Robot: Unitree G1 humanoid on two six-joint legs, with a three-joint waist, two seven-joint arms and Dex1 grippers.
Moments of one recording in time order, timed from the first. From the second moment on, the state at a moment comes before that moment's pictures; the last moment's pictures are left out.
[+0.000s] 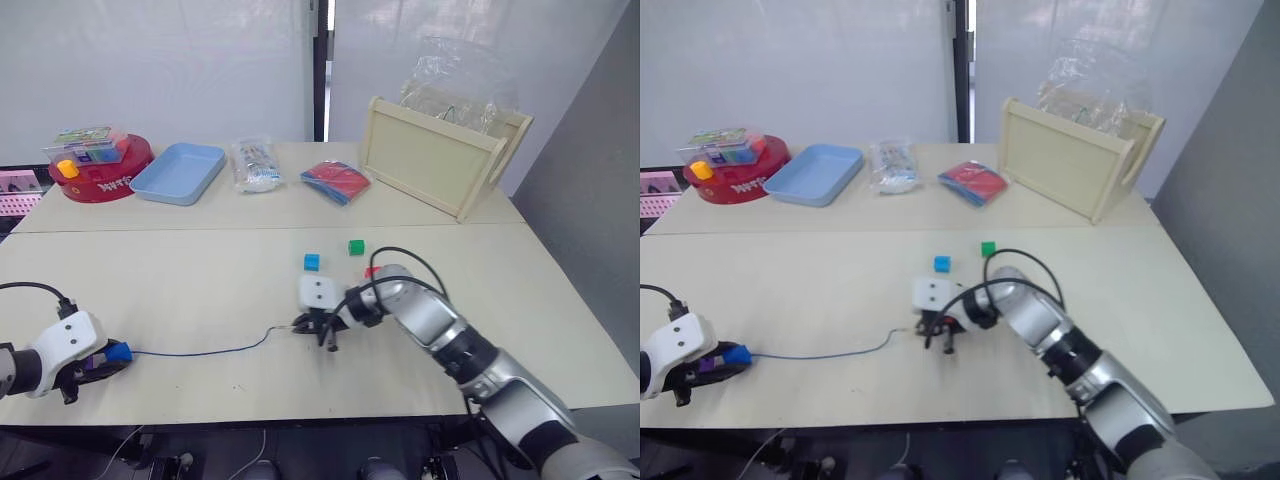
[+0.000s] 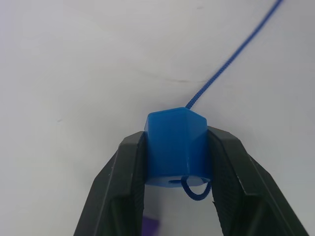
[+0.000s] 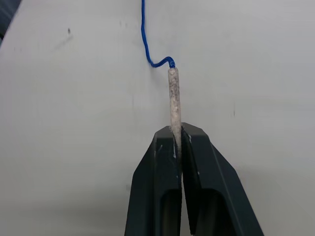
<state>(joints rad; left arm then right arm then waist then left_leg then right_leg) 0.10 1.07 0.42 0.25 -0.13 0.04 -1.11 -0.86 -0.32 0.61 0.15 0.02 0.43 1.09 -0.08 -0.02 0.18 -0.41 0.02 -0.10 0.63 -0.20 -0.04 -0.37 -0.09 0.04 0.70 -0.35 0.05</state>
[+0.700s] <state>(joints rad) -0.11 1.02 0.32 -0.04 -0.44 0.19 -1.25 -0.84 -0.31 0.58 0.10 -0.02 0.52 1.07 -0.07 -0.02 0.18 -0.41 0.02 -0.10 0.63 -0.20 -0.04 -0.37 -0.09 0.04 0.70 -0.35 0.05</state>
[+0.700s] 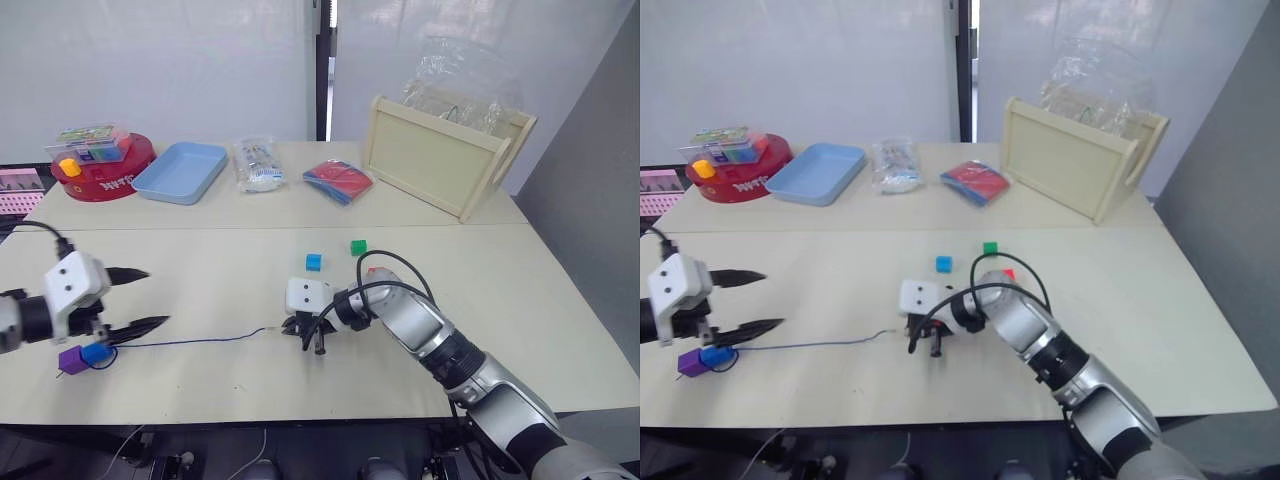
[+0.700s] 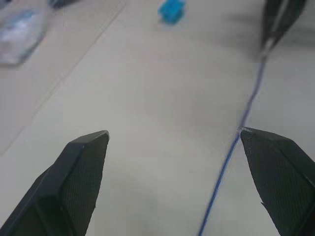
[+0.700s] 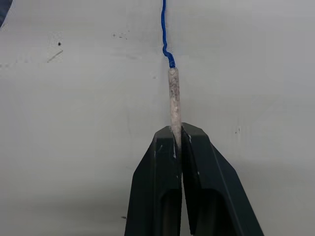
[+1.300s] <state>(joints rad) -0.36 0.66 -0.10 0.32 -0.28 -0.14 -1.40 -0.80 -0.38 0.59 -0.04 -0.02 0.69 1.11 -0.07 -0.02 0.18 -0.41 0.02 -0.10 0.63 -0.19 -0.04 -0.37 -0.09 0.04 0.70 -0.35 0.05</state>
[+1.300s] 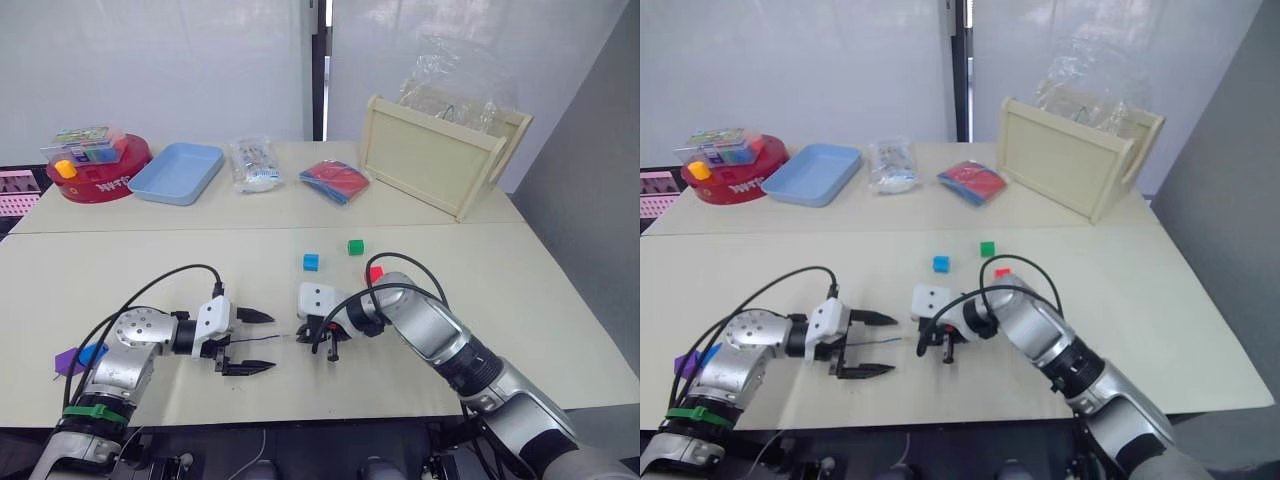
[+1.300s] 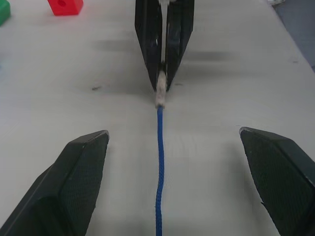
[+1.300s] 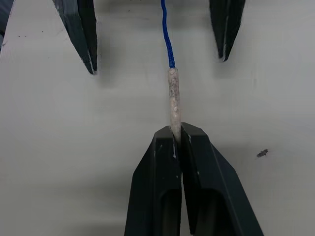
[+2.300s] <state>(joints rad) -0.46 0.51 -0.12 0.45 -0.27 -0.13 -1.43 -0.80 -0.39 0.61 -0.05 -0.01 0.73 1.11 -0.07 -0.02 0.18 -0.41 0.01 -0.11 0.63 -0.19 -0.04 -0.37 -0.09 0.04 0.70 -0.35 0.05</state>
